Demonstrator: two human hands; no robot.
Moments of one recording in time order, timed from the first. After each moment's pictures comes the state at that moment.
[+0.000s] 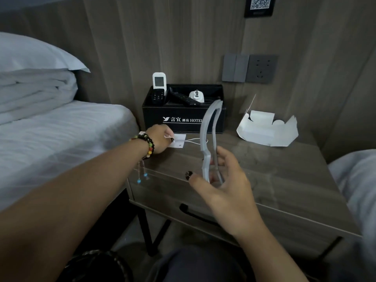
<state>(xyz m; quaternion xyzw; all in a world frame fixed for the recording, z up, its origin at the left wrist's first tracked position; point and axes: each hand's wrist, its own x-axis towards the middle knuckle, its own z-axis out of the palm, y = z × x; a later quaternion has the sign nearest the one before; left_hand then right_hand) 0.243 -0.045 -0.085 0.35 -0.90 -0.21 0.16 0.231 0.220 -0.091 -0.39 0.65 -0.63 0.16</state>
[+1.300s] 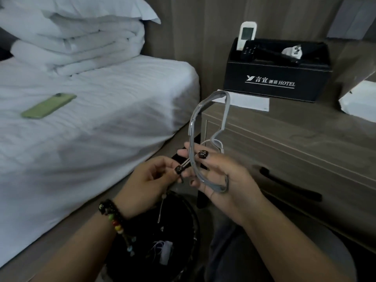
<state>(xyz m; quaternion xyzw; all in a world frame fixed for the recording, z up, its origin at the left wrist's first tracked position) 0.524 0.047 -0.168 0.29 -0.71 -0.56 0.32 0.371 0.136 -0.130 -0.28 0.37 -0.62 0.63</state>
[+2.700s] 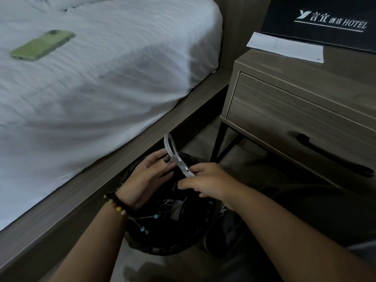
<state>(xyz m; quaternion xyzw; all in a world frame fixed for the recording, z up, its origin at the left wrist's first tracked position) 0.579 0.031 -0.279 0.35 -0.41 -0.79 0.29 0.413 0.105 -0.229 -0.38 0.70 -0.24 0.55</state>
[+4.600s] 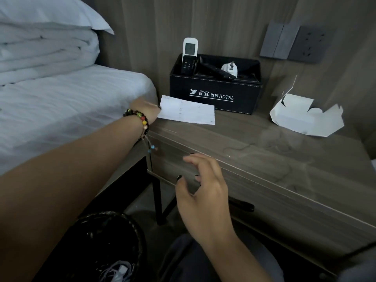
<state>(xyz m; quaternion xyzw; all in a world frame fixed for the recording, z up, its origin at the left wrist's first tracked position) 0.308 -0.092 -0.103 0.54 -0.72 -0.31 0.29 0.298 0.179 -0.150 -0.49 0.69 -0.53 0.05</state>
